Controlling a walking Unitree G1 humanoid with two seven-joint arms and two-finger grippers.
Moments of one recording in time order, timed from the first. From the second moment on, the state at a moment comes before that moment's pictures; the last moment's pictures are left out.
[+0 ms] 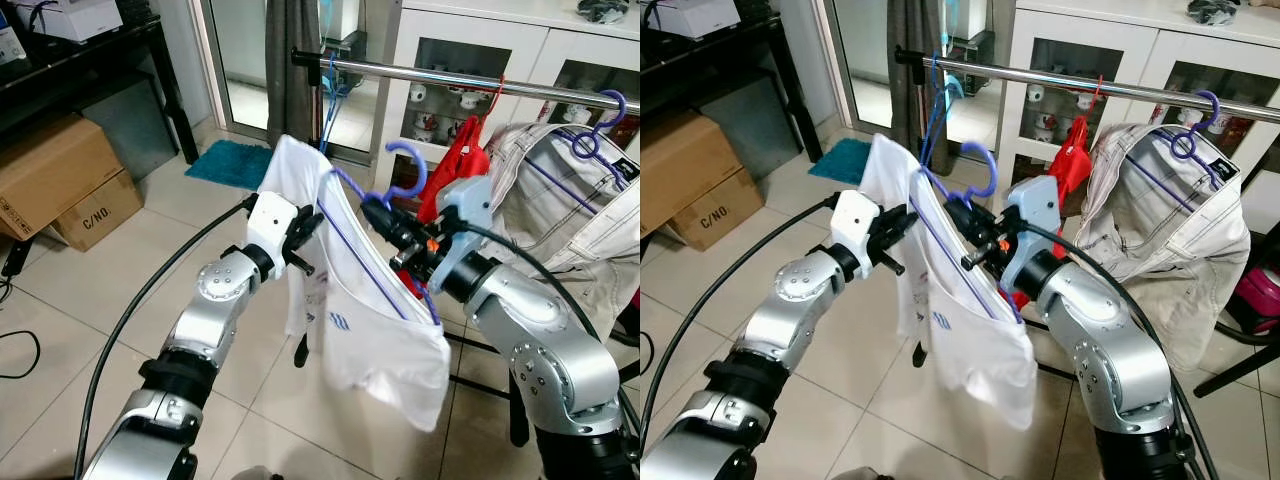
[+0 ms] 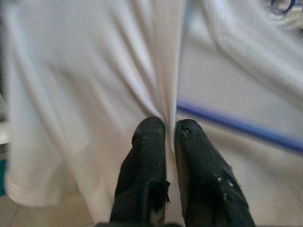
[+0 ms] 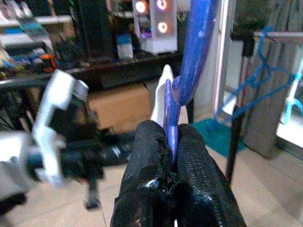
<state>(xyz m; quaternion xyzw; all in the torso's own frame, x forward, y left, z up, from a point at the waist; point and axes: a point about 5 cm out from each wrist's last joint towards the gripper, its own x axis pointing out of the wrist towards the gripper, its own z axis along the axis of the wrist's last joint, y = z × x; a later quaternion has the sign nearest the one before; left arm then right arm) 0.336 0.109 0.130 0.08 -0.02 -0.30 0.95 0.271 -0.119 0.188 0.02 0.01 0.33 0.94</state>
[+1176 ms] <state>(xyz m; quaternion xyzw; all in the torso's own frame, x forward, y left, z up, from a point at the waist) 0.304 0.121 0.154 0.13 -0.10 -0.21 0.96 0.264 -0.112 0.160 0.04 0.05 0.36 0.93</state>
